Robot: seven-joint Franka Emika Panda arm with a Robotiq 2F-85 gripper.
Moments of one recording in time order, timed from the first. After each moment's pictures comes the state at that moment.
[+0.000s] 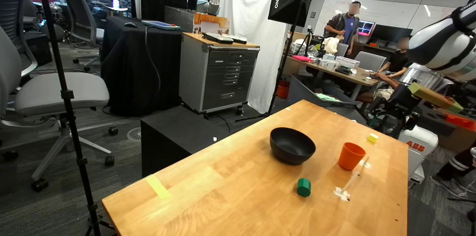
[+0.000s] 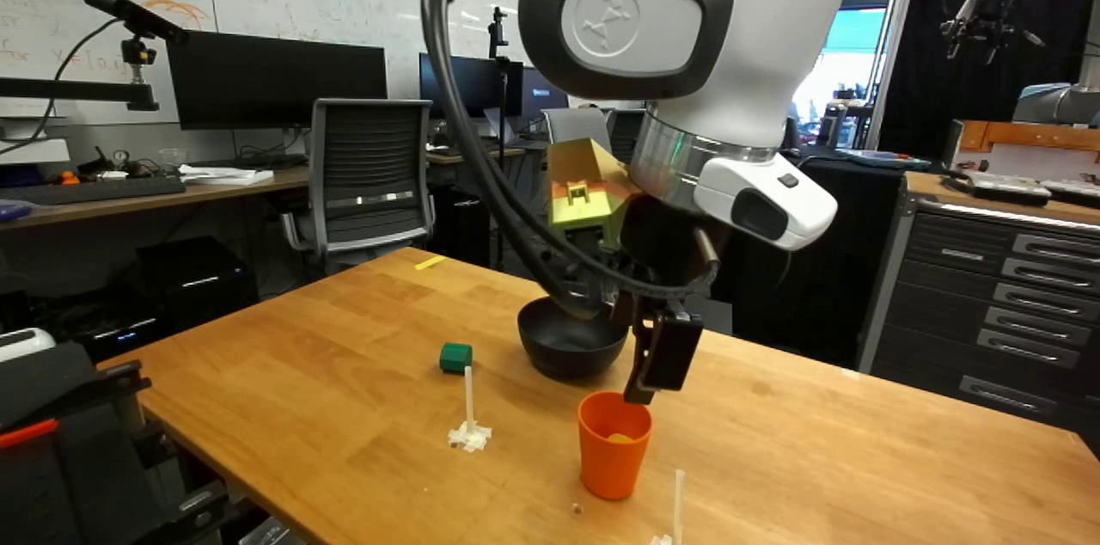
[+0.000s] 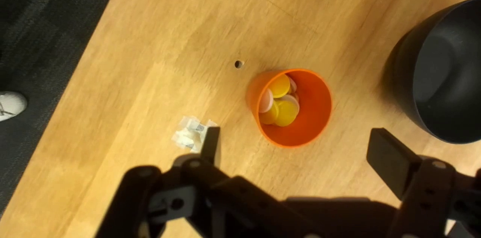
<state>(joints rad) -0.34 0.39 -0.21 -2.09 0.44 2.37 -0.05</state>
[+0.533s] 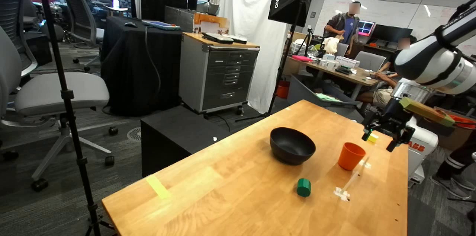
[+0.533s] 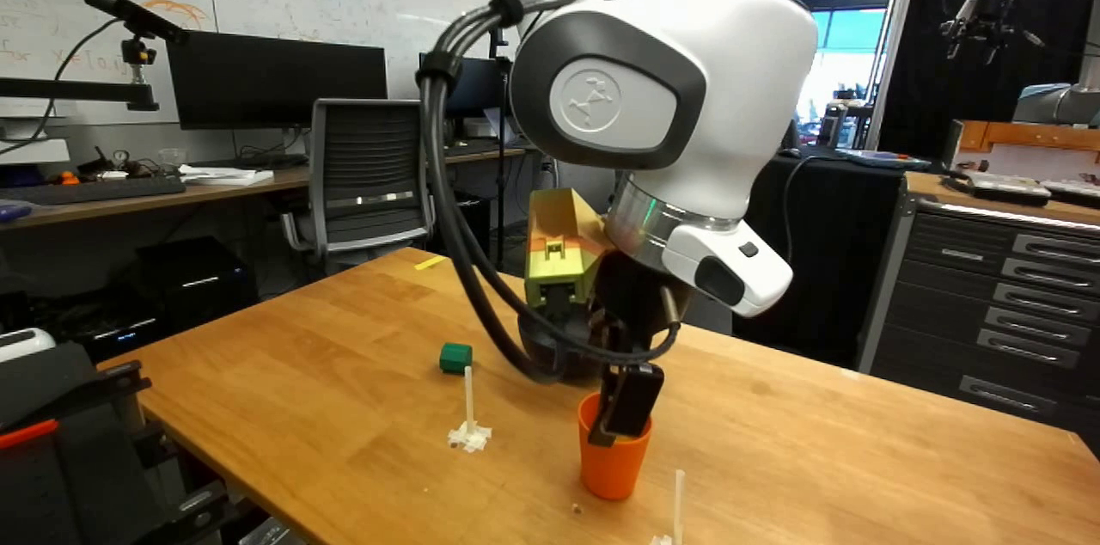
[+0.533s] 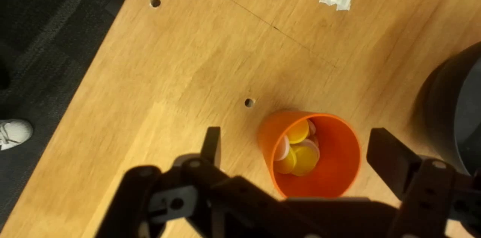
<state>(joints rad) -0.34 0.48 -0.19 -2.09 0.44 2.37 -0.03</state>
